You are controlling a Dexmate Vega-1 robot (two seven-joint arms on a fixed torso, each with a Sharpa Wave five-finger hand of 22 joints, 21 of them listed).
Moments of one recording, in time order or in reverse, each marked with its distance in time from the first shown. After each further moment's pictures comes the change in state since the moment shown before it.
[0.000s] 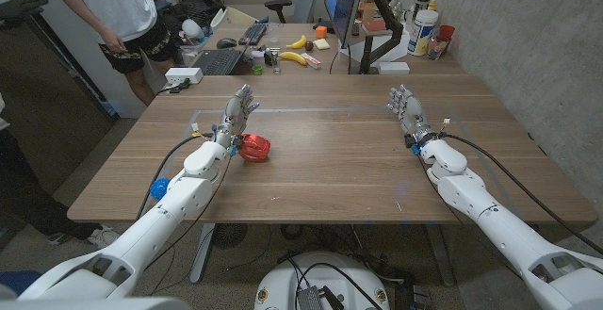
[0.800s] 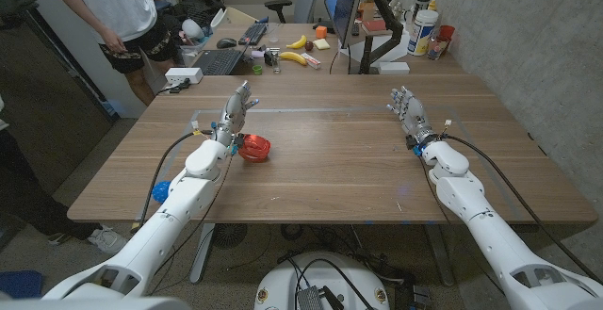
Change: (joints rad) left arm 0.055 -0.081 -0.117 -0.072 0.188 0.045 0.010; left_hand 0.000 0.000 0.008 0.000 0.000 -0.005 -0.005 0.000 0.000 0.000 0.000 0.000 0.000 0.000 0.000 0.000 0.000 0.000 0.000 0.003 0.000; right arm -0.049 0.171 0.222 -0.014 -0.195 -0.075 0.136; right_hand -0.003 0.003 0.000 0.000 0.000 0.000 0.000 0.000 0.000 0.000 0.000 0.001 0.000 0.000 0.000 0.000 0.000 0.000 0.000 0.001 0.000
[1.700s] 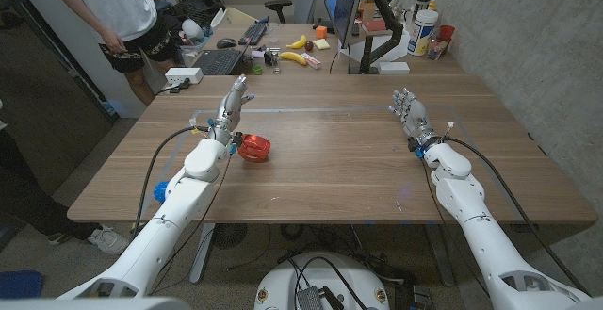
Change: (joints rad) left arm 0.064 -0.018 -0.058 -0.121 0.162 0.030 0.067; left_hand 0.004 0.004 0.011 -0.003 0.000 0.000 0.000 0.000 0.000 0.000 0.000 0.000 0.000 0.000 0.000 0.000 0.000 0.000 0.000 -0.008 0.000; right arm -0.023 0.101 0.124 -0.019 -0.109 -0.040 0.082; right_hand 0.000 0.000 0.004 -0.004 0.000 0.000 0.000 0.000 0.000 0.000 0.000 0.000 0.000 0.000 0.000 0.004 0.000 0.000 0.000 0.000 0.000
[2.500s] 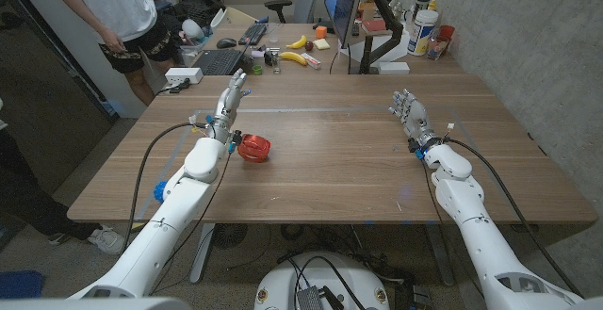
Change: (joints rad) left arm 0.031 -0.005 -0.023 -0.071 0.136 0.013 0.061; left_hand 0.004 0.004 0.008 0.000 0.000 0.000 0.000 0.000 0.000 0.000 0.000 0.000 0.000 0.000 0.000 0.000 0.000 0.000 0.000 -0.004 0.000; right arm -0.002 0.038 0.040 0.001 -0.038 -0.004 0.032; right_hand -0.004 0.004 0.000 0.000 0.000 0.000 0.000 0.000 0.000 0.000 0.000 0.000 0.000 0.000 0.000 0.000 0.000 0.000 0.000 -0.006 0.000
